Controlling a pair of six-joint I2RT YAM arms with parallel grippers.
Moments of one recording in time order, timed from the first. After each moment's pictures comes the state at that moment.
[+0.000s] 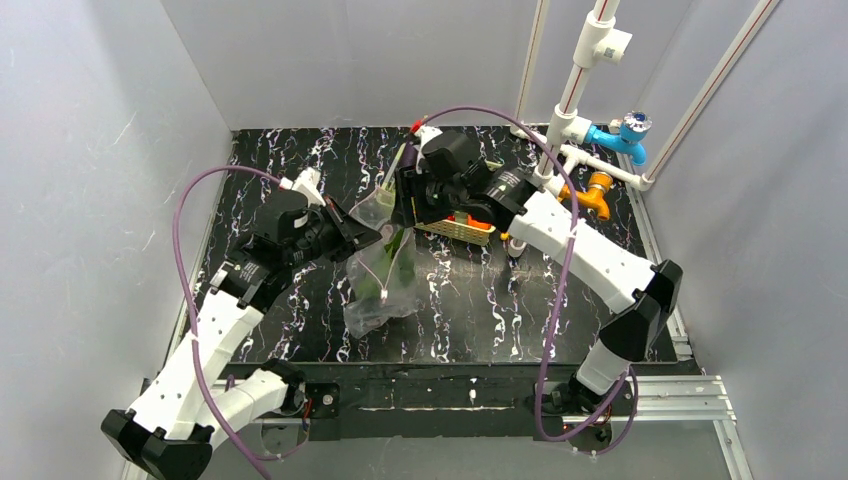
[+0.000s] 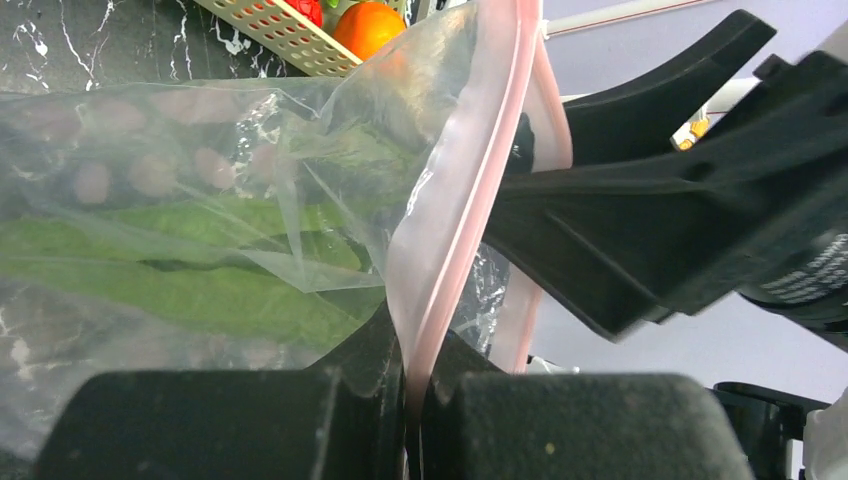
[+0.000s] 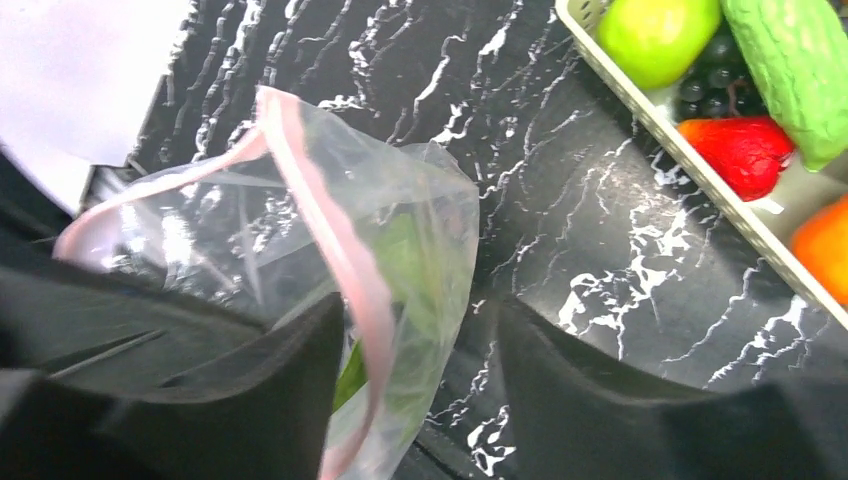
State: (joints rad) left arm -0.47 0.92 1.05 -0.61 0.23 -0.95; right arm 0.89 1.64 1.78 -0.77 -0.06 0.49
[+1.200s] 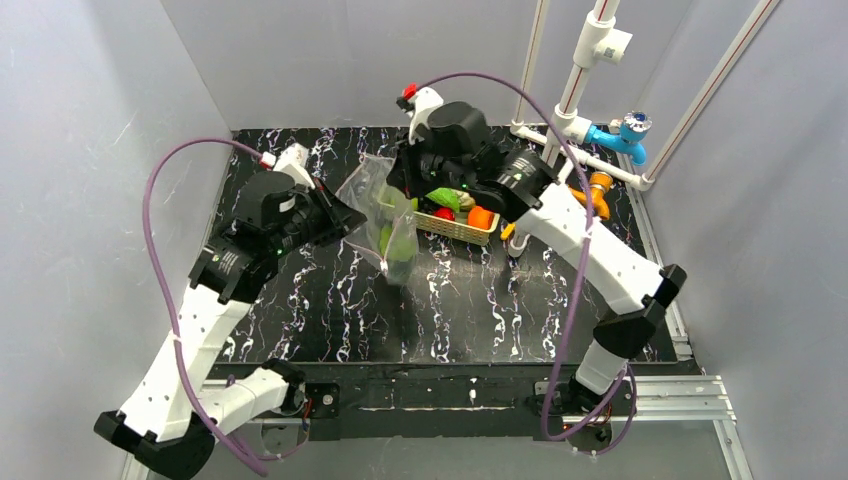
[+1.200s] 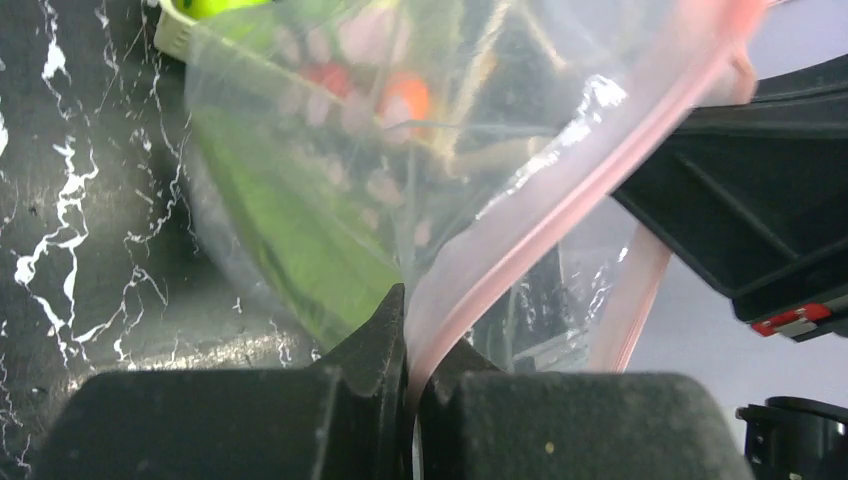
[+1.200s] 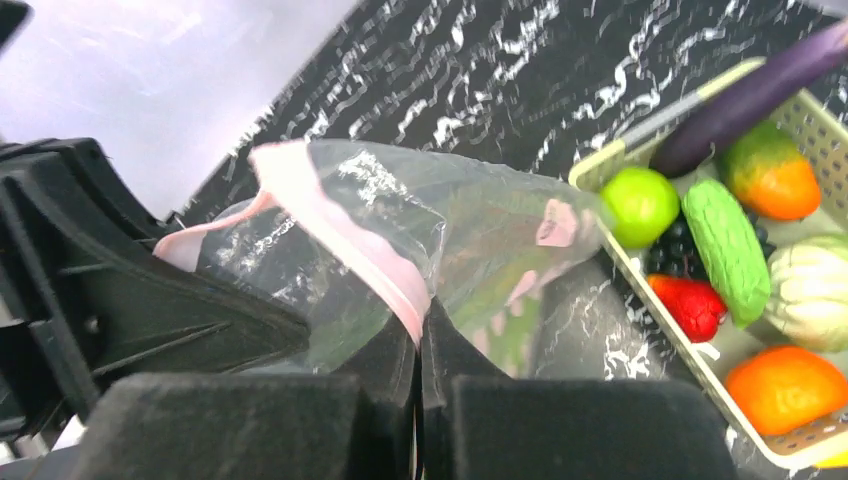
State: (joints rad) left arm -0.47 0.97 1.27 -0.80 0.10 -0.78; right arm 0.93 1.69 2.00 -0.76 0.00 0.33
